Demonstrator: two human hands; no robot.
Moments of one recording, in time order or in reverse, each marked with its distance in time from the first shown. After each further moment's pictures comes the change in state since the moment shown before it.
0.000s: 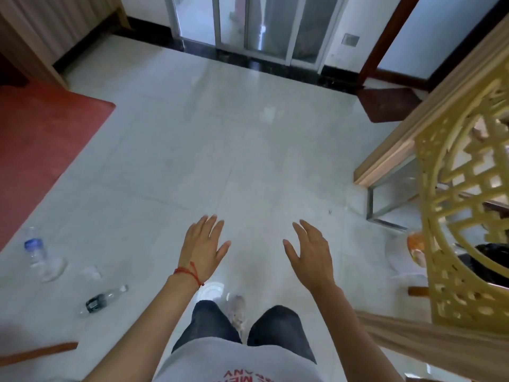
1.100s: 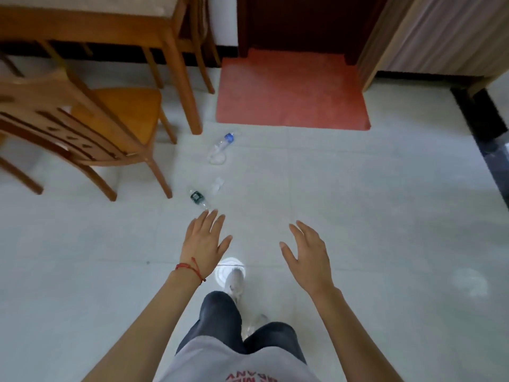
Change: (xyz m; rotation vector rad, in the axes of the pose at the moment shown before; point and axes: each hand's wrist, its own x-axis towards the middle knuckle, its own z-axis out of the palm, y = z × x) left_hand 0.005 -0.086 -0.040 -0.224 0.347 -1.294; right_hand 0.254 -0.244 0.086 -0.177 -0.672 -1.189
